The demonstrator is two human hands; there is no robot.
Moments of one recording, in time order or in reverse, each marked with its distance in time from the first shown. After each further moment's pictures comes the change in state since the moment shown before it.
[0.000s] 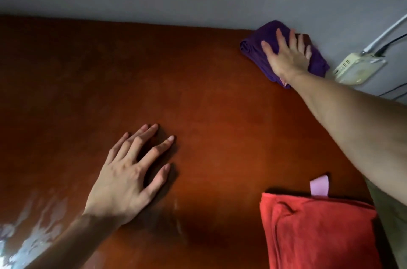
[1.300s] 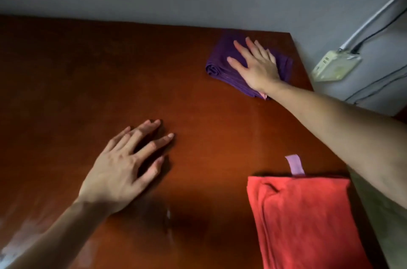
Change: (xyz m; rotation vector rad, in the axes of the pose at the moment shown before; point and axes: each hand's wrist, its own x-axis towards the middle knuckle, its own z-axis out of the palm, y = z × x) left_hand 0.000 -0.003 0.002 0.014 -0.002 0.138; right_hand -0.059 -0.011 0.007 0.018 -0.014 -0.341
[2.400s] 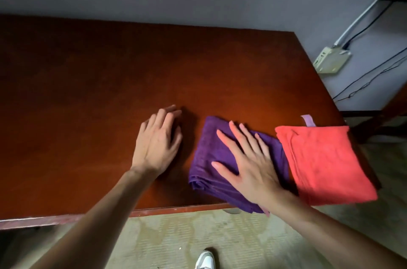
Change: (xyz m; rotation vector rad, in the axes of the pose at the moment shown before) left_hand -0.084 -0.021 -0.011 -0.084 0.271 -0.162; right_hand -0.336 -0.171 0.045 -0.017 0.041 -0.194
